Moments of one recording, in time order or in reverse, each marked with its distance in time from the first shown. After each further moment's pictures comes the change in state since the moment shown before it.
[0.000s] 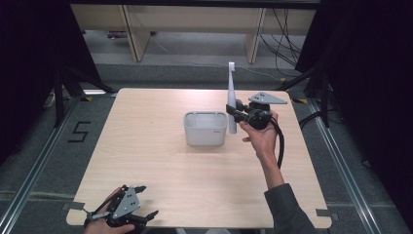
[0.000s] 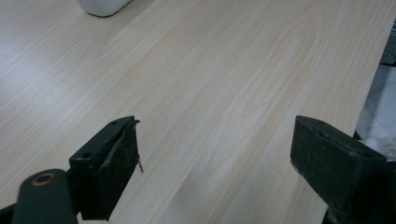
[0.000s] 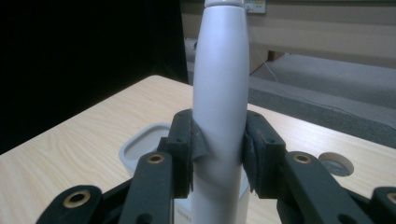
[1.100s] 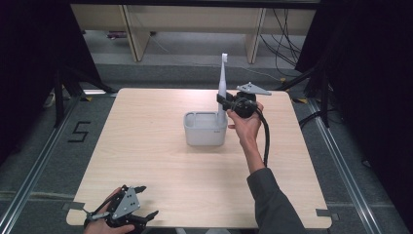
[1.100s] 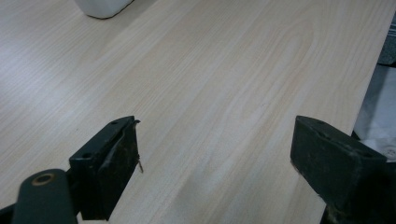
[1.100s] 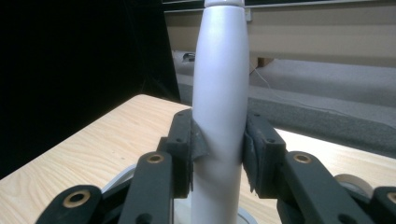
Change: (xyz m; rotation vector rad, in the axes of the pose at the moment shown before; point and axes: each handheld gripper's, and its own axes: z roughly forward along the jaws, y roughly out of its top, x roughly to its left) left arm 0.000 0.000 -0.001 0.005 0.000 0.013; right arm -0.007 0.007 0.056 -0.044 -0.047 0.050
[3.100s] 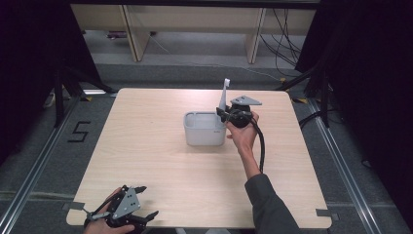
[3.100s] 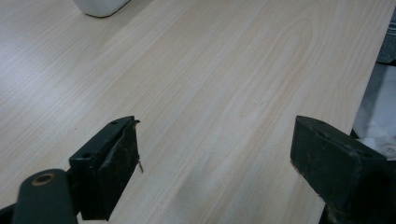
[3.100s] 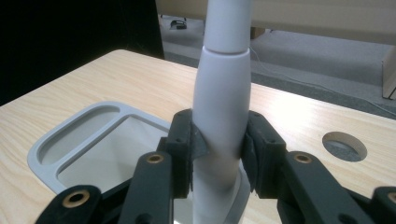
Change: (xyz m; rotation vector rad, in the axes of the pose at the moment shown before) left arm -0.002 -0.001 0.002 0.003 -0.021 -0.032; right arm -0.007 -0.043 0.018 0.114 -0.055 -0.067
